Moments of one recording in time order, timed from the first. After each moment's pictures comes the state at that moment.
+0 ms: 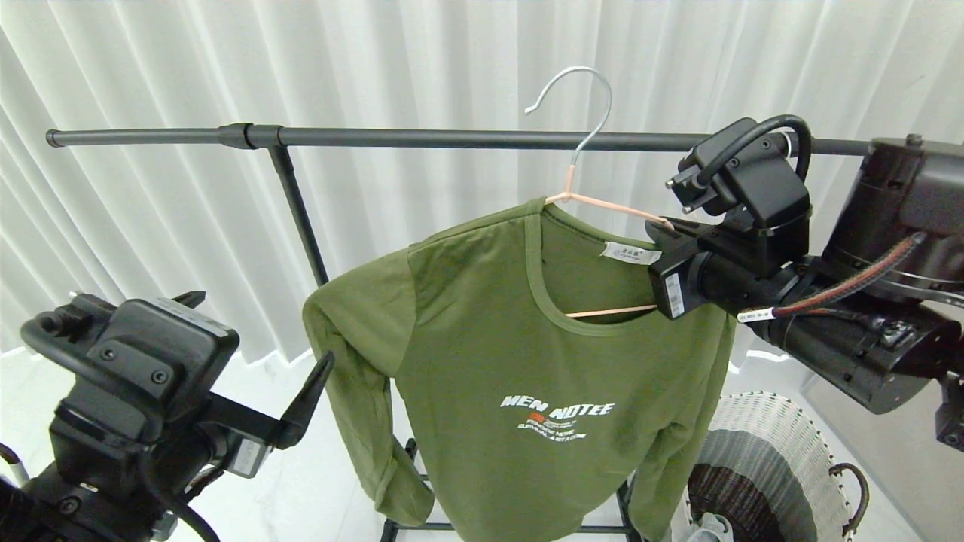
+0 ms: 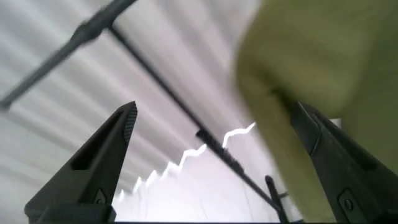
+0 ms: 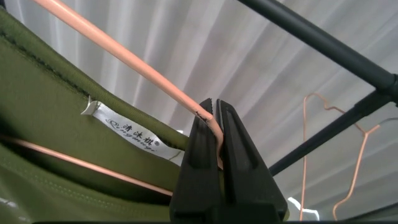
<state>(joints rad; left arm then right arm) -0.74 1.21 -0.29 -0.92 0.64 0.63 0.85 1.57 -0.93 -0.66 -0.46 -0.37</state>
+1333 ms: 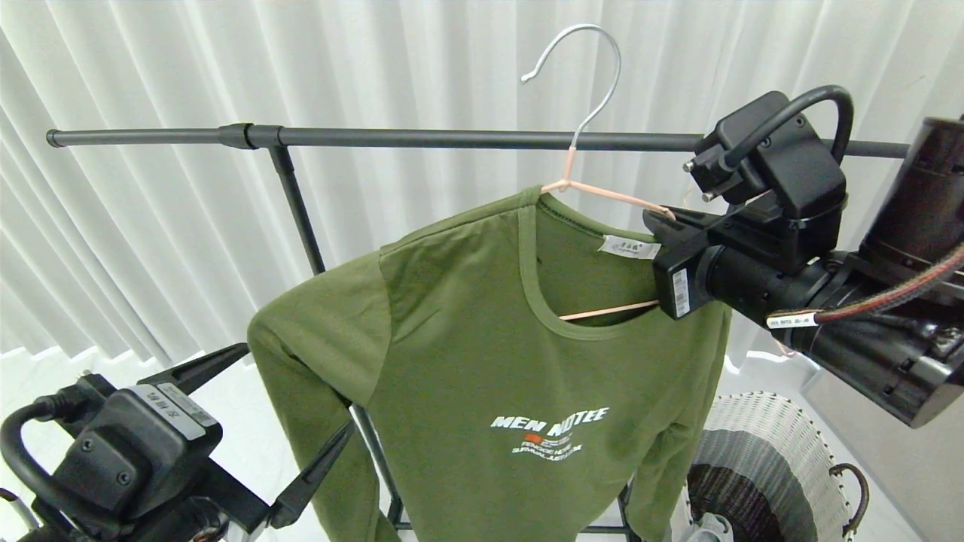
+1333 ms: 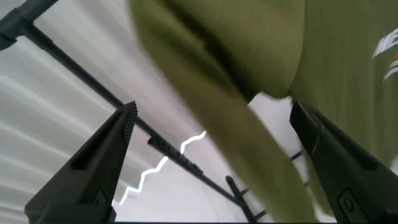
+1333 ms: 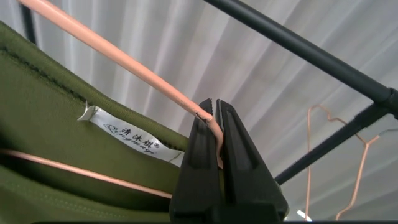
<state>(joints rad) -0.67 1.16 -0.15 -0.92 0.28 0.56 0.91 1.53 -0.93 -0.66 -0.46 -0.37</state>
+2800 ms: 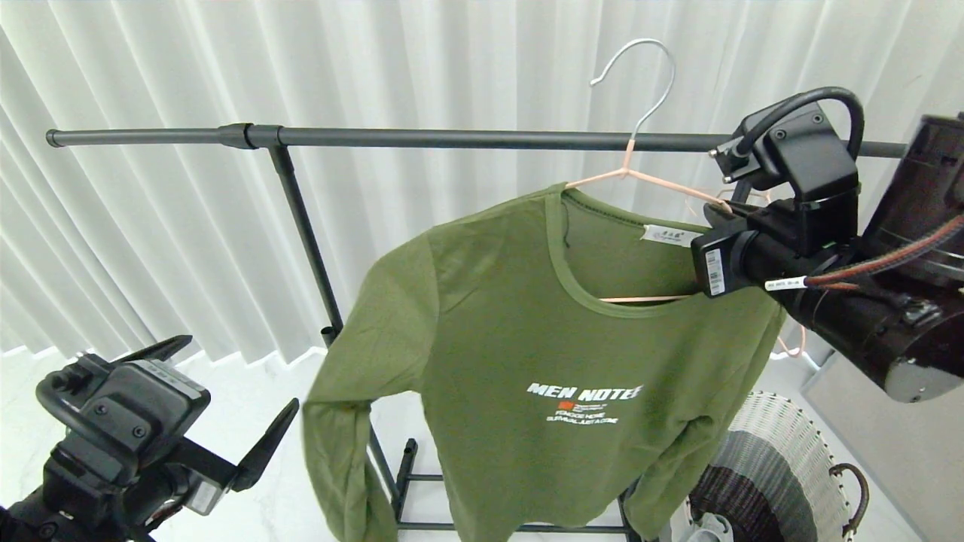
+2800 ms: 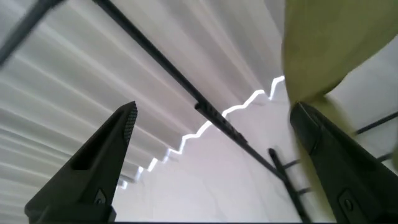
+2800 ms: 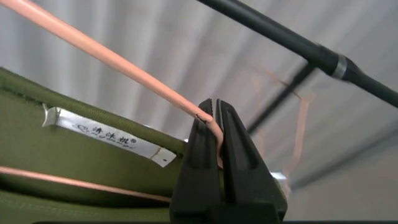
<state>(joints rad) -0.44 1.16 -0.13 -0.94 0.28 0.68 0.82 1.53 -0.94 -0.66 -0.68 -0.38</state>
